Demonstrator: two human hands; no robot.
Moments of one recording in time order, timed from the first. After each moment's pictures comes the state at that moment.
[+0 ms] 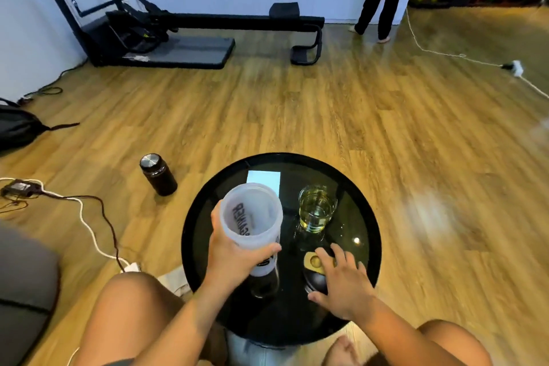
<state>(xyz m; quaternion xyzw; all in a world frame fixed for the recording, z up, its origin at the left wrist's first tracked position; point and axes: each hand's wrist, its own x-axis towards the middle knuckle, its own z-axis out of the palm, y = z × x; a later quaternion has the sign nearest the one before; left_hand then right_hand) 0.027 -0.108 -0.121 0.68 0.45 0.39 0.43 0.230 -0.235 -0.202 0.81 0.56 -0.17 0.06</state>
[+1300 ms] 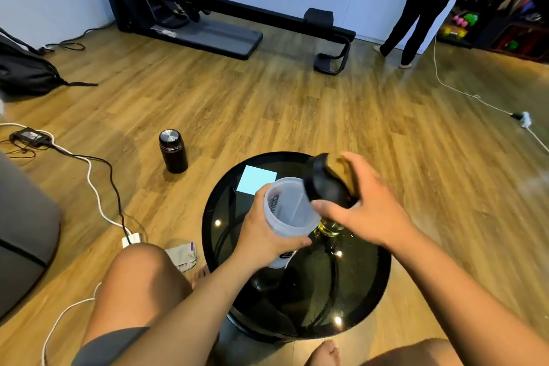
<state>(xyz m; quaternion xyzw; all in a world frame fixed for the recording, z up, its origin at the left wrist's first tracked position) 0.012 -0.097 -0.119 0.69 0.41 0.35 0.49 0.199 -0.157 -0.001 0.72 0.62 -0.12 -0.30</state>
